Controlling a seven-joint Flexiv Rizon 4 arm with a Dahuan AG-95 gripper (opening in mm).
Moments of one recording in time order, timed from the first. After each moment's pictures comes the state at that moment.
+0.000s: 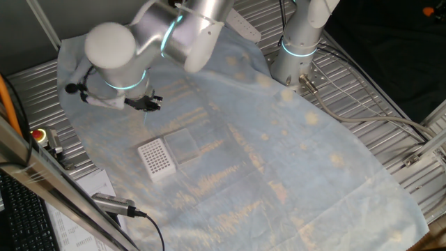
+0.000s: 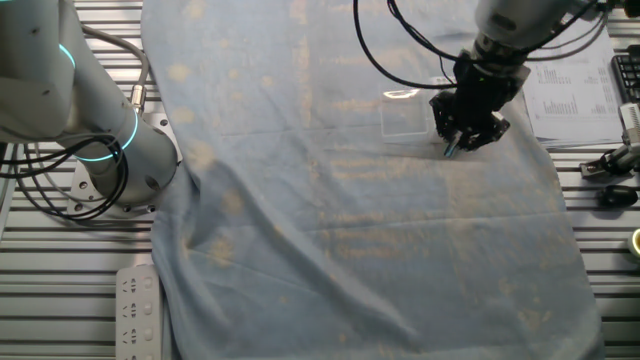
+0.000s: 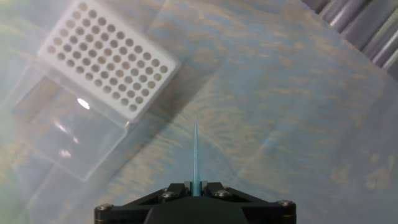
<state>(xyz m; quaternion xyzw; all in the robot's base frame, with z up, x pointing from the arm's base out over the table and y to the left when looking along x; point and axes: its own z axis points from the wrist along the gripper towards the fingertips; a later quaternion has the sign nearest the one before) 0.578 -0.021 0.120 0.45 -0.88 0.11 0.10</state>
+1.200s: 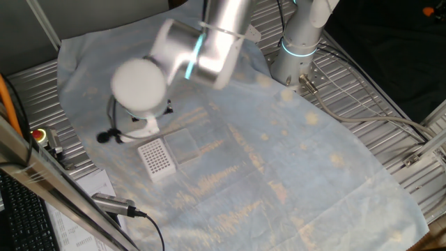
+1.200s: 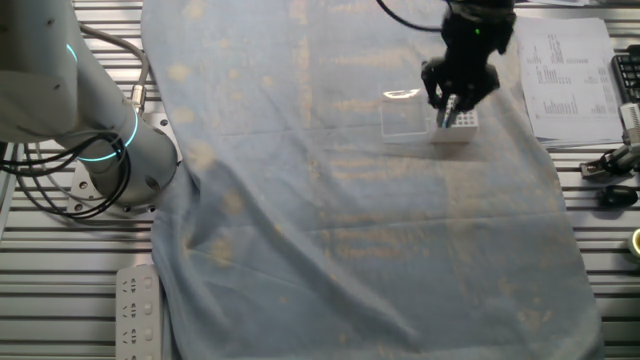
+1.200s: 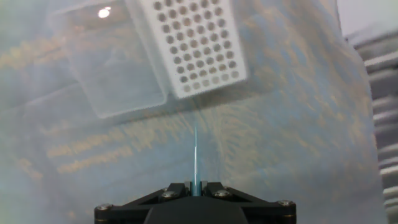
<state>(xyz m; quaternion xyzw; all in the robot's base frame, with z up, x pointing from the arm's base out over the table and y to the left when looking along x) 0.562 0.031 0.138 0.63 -0.74 0.16 0.17</state>
